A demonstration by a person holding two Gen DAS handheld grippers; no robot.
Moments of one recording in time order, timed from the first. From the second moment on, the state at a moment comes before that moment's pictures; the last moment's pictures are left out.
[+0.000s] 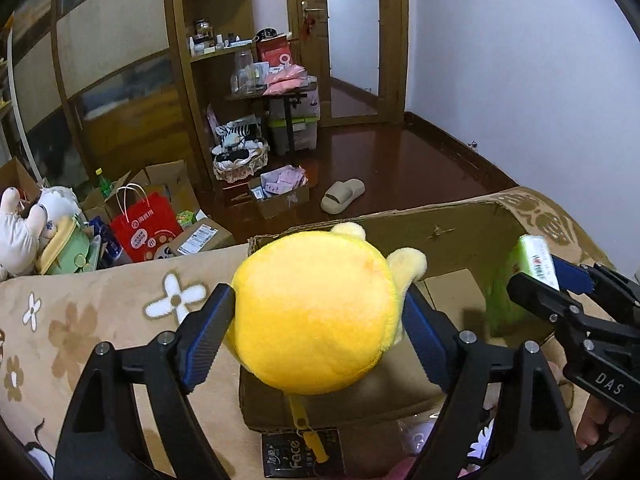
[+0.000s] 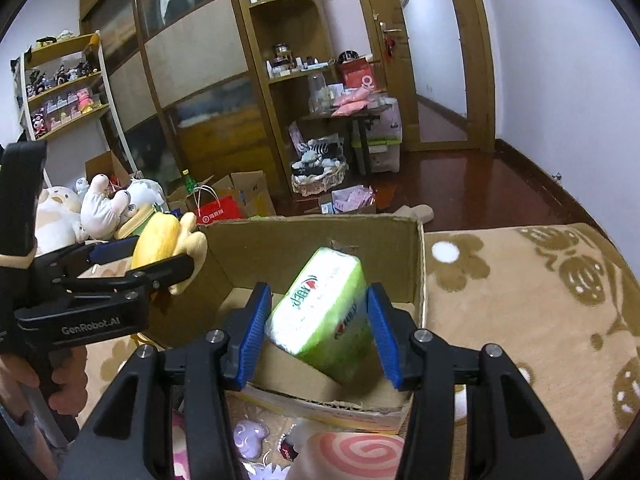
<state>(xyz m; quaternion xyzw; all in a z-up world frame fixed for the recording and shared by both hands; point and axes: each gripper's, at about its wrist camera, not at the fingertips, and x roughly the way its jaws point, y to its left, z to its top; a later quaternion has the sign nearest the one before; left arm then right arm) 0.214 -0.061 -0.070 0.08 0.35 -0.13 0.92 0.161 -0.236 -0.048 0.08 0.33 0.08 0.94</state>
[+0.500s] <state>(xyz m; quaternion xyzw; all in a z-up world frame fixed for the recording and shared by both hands) 0.191 -0.054 -0.052 0.08 0.35 -0.12 0.93 0.135 -0.243 -0.026 0.10 0.31 0.05 0.94</state>
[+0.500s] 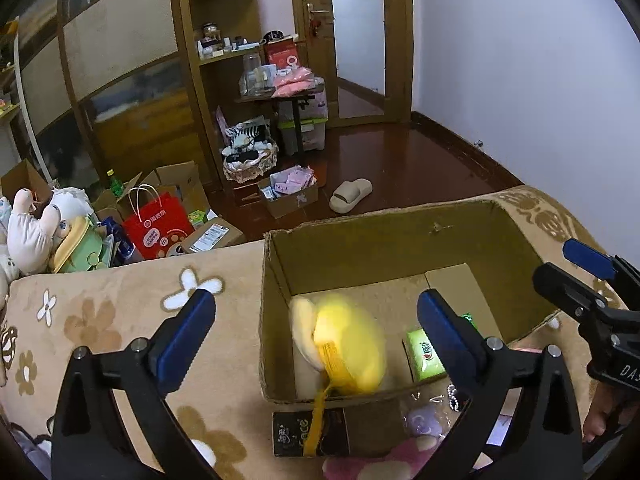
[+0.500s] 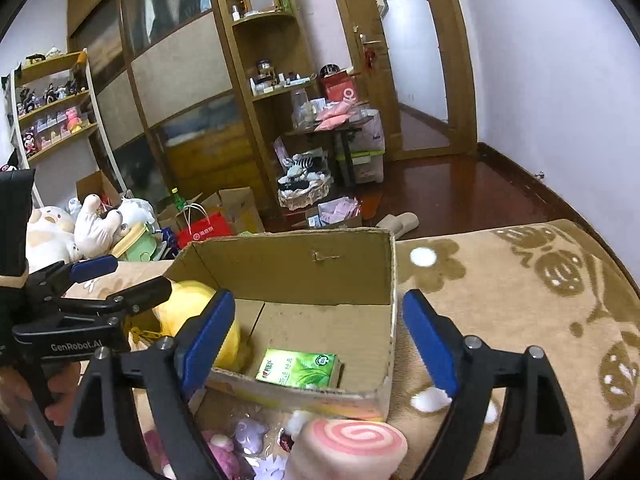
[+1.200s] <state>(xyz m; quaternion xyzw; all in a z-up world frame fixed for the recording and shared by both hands) 0.135 -0.011 -0.035 0.07 0.40 -0.07 0.91 0.076 -0.244 -0.002 0.09 0.32 0.03 0.94</state>
